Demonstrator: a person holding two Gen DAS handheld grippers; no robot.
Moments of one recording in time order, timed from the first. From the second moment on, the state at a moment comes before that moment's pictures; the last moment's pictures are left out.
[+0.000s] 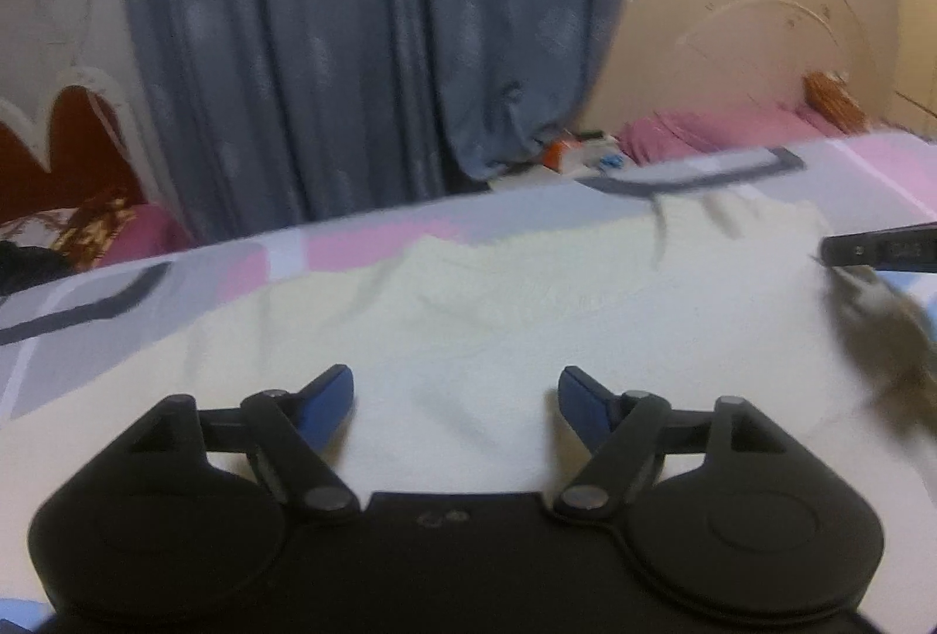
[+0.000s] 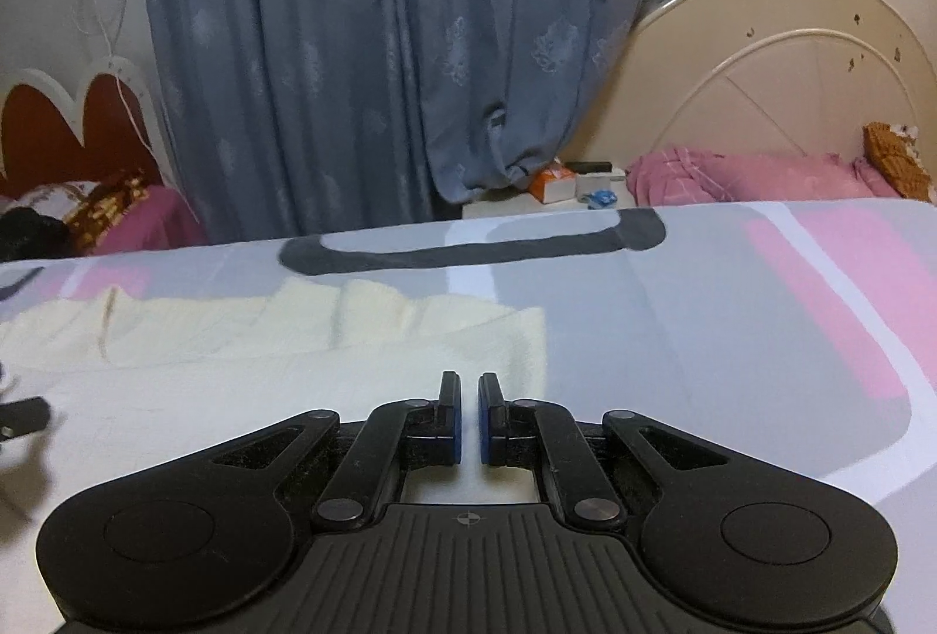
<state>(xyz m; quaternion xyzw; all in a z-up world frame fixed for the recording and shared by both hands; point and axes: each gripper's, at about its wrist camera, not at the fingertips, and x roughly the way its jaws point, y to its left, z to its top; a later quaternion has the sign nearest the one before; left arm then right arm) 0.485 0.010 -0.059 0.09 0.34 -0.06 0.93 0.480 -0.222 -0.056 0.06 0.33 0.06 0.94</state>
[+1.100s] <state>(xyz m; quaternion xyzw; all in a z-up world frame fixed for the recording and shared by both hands) 0.447 0.052 -0.070 0.06 0.38 -0.05 0.92 0.385 -0.208 -0.056 0.05 0.35 0.04 0.94</state>
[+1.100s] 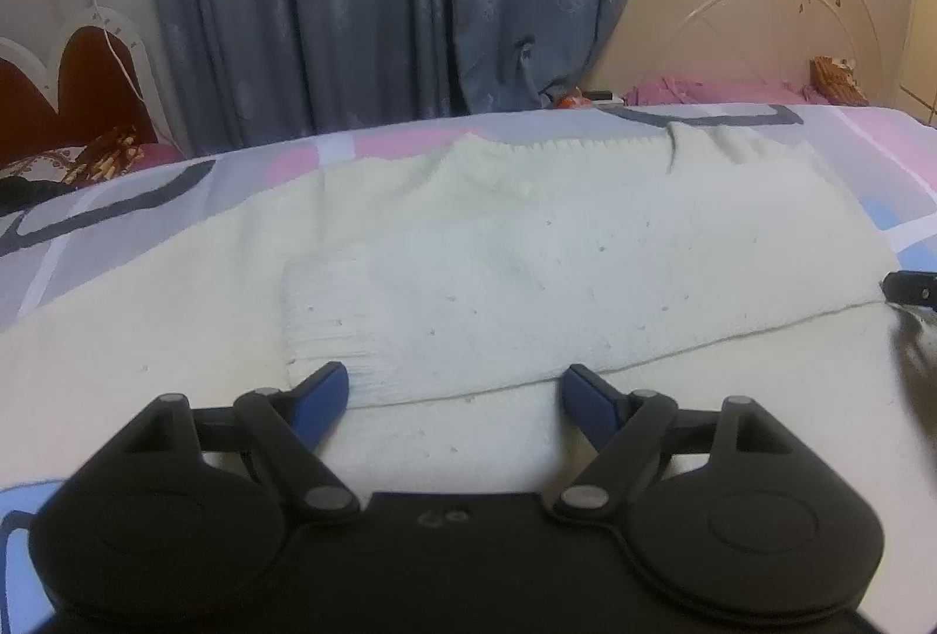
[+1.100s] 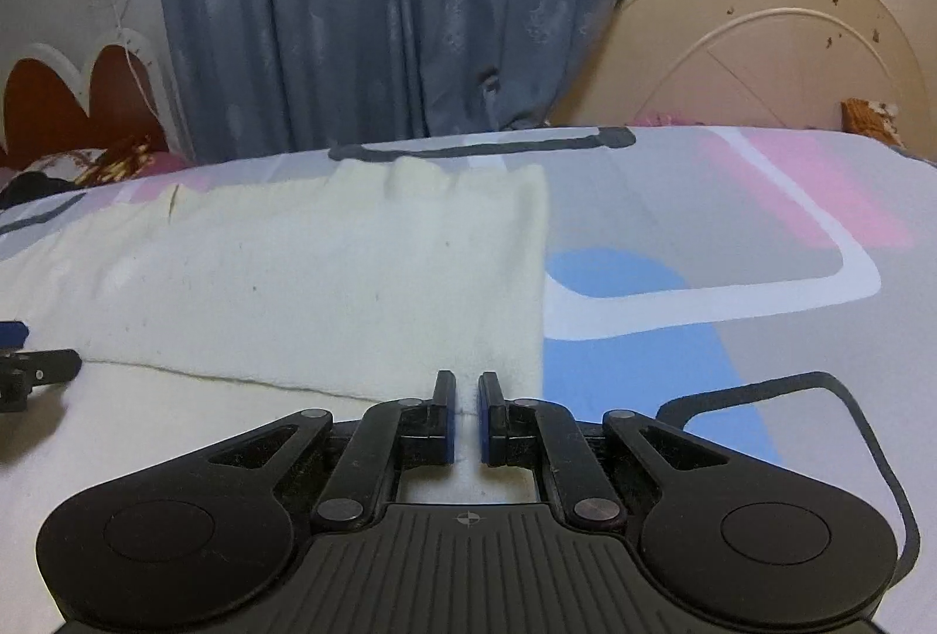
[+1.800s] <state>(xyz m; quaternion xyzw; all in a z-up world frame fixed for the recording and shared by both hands) 0.391 0.209 -0.055 -0.05 0.39 0.10 0.91 0.364 -0.213 -0.045 0.12 0.36 0.00 0.93</state>
